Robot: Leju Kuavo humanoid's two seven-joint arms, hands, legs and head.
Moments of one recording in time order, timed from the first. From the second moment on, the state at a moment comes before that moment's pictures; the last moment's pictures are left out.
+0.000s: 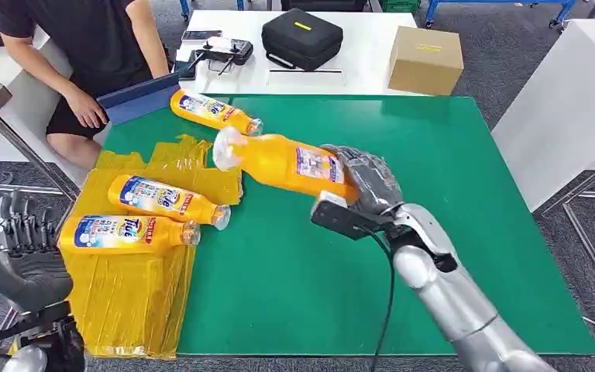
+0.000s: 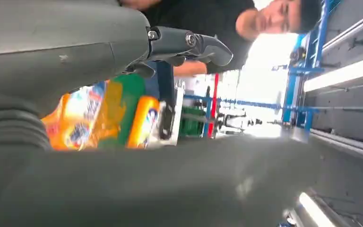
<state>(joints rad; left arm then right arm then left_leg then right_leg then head) 0.06 -0.02 0.01 -1.79 0.27 0.06 -0.35 -0.52 -0.10 0.48 -1.40 0.60 -0.06 -0.04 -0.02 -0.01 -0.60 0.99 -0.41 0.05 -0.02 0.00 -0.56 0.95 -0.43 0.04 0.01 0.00</state>
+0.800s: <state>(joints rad) -0.11 -0.10 -0.25 -1.68 0.48 0.01 -0.20 -0.70 0.35 0.68 -0.88 0.55 -0.19 0.07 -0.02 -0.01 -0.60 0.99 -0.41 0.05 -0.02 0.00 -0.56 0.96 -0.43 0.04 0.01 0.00</state>
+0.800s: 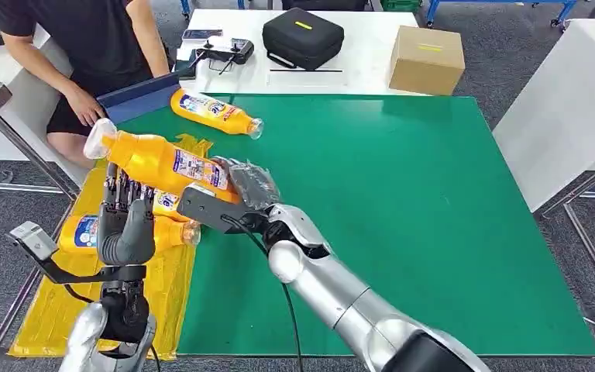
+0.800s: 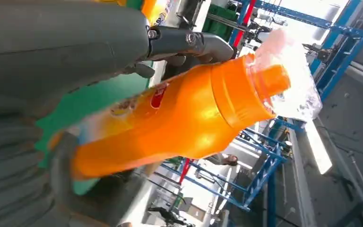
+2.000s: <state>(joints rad) -0.20 -0.14 -0.21 -1.52 0.65 -0.02 -0.06 -0.69 0.36 0.92 -0.85 0.66 -0.25 0.21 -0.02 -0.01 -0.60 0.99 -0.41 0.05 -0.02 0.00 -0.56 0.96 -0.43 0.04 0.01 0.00</state>
